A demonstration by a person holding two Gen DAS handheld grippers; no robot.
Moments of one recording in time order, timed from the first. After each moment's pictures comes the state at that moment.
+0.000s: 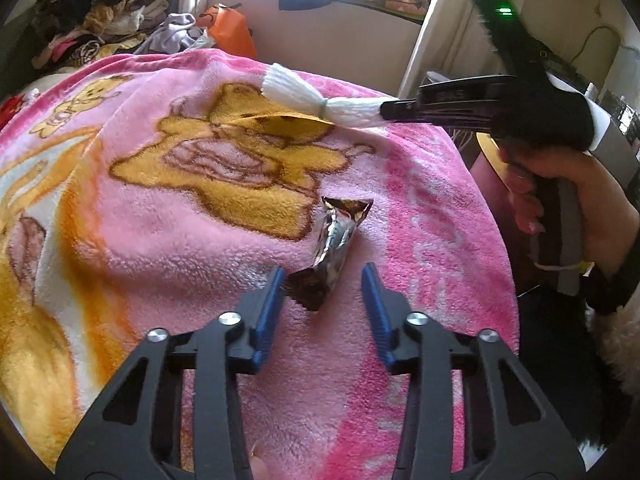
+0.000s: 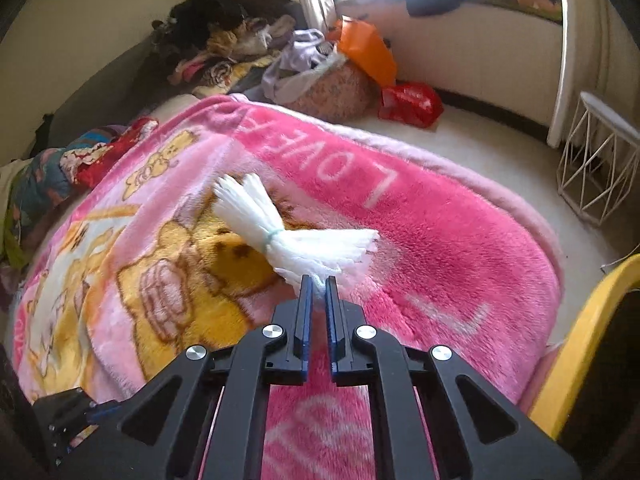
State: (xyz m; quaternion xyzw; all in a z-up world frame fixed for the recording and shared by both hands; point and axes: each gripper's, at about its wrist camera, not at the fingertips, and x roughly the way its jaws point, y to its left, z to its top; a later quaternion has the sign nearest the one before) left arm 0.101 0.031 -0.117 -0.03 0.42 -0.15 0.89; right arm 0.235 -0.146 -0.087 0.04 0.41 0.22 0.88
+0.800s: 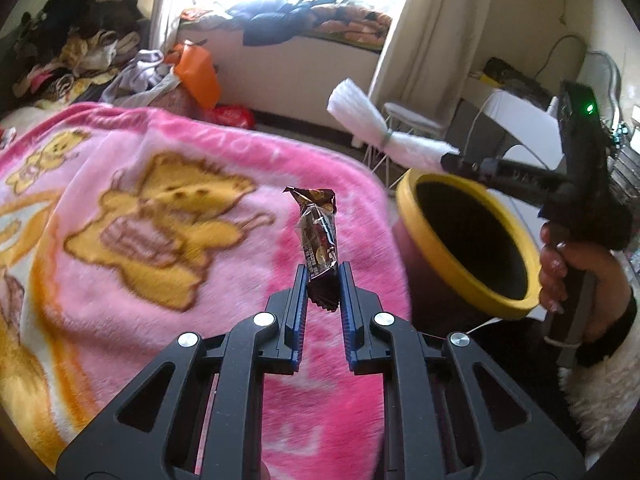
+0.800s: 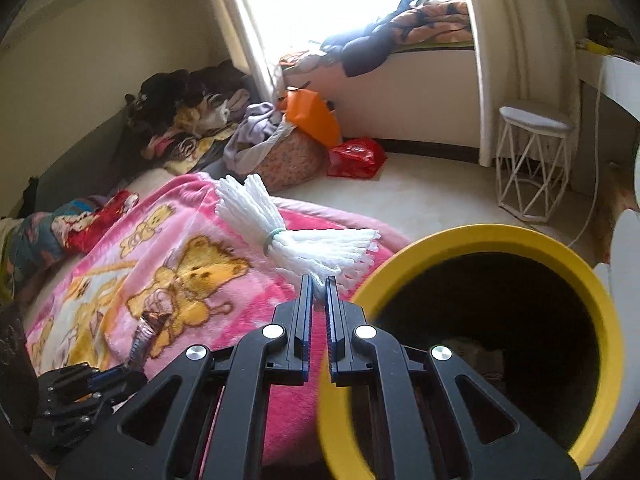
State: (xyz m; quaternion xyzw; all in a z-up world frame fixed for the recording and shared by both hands) left arm 0.094 -0.040 -0.058 -0.04 0.36 -0.20 0.91; right arm 0.143 -0.284 -0.034 0.11 0.33 0.13 0.93
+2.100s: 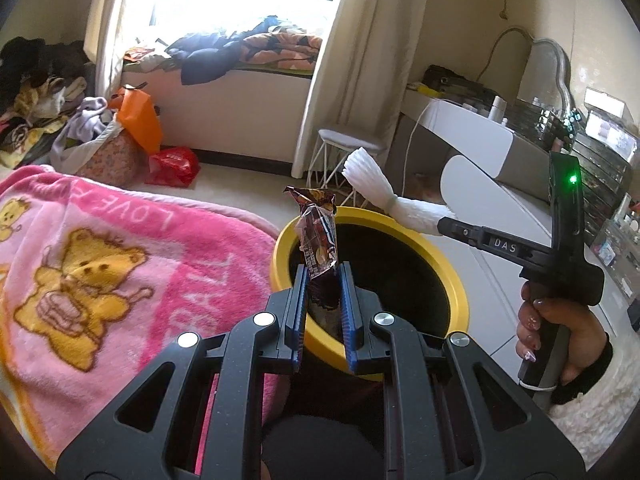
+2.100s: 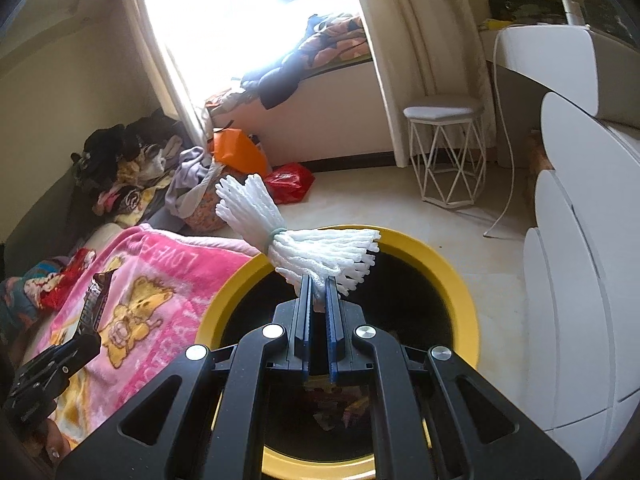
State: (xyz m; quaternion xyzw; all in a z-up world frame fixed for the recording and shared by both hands) left arm 0.085 -0.144 -0.014 -0.02 0.30 -0.28 0.91; right arm 0.077 -0.412 -0.030 0.17 0.30 0.02 0.94
